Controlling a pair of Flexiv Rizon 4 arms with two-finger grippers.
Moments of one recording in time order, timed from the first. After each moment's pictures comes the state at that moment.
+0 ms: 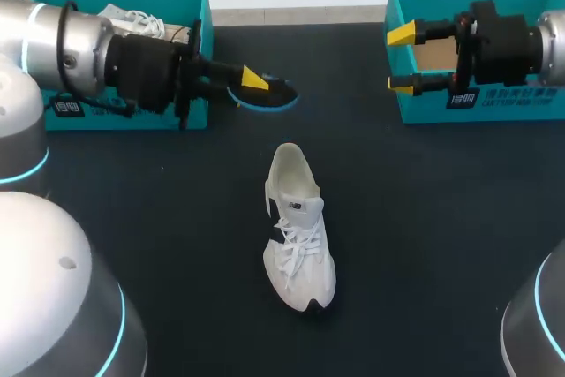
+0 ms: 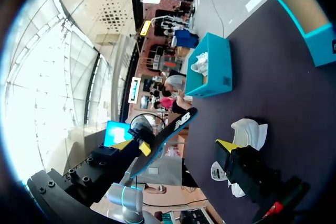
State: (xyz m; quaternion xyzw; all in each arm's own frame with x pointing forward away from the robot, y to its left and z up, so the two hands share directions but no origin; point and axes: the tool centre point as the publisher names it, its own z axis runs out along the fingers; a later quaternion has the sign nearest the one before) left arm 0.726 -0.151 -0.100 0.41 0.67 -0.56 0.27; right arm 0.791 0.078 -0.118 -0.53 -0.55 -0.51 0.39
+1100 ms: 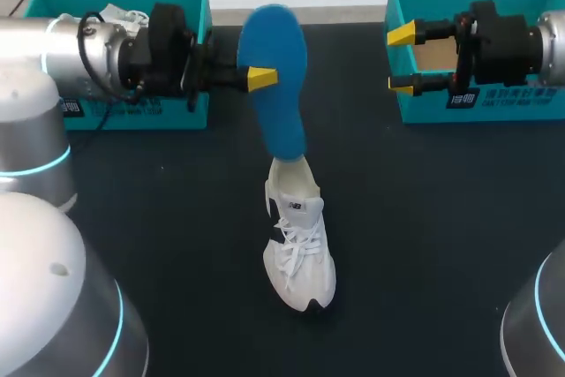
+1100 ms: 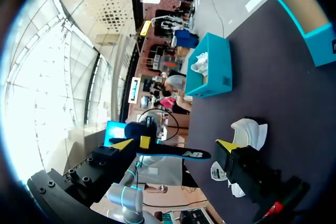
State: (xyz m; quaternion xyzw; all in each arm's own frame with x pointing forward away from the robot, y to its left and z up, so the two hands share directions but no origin) left arm 0.735 -0.166 -0.088 0.01 0.70 -0.71 -0.05; right arm 0.791 0.078 -0.118 -0.53 -0.55 -0.51 0.39
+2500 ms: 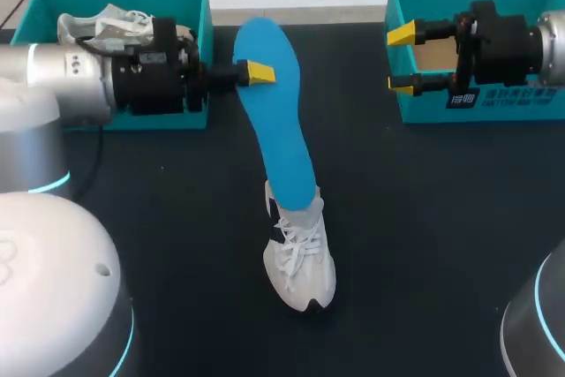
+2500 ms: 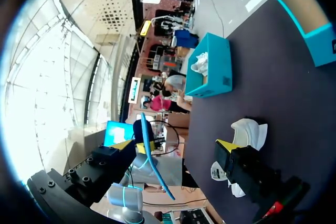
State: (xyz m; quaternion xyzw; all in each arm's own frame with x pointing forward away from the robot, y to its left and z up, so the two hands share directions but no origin) left arm 0.723 -0.164 -0.083 -0.49 0.56 -0.56 -0.38; right arm 0.791 0.078 -0.118 -0.53 -0.55 -0.51 0.39
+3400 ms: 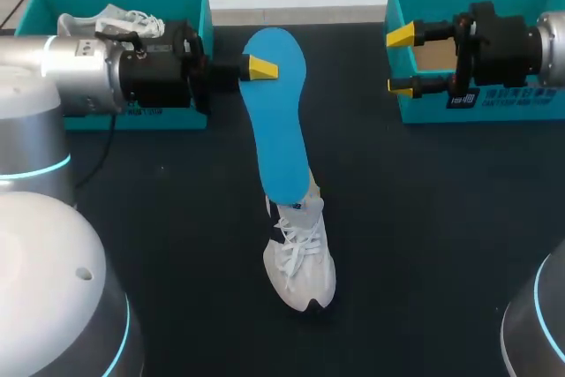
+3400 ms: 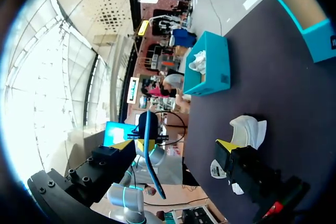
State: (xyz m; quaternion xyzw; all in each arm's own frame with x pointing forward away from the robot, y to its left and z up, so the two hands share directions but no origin) left arm 0.728 -0.169 -0.085 -0.47 0.52 -0.51 -0.50; right arm 0.787 0.080 -0.123 -0.55 -0.55 -0.49 0.40
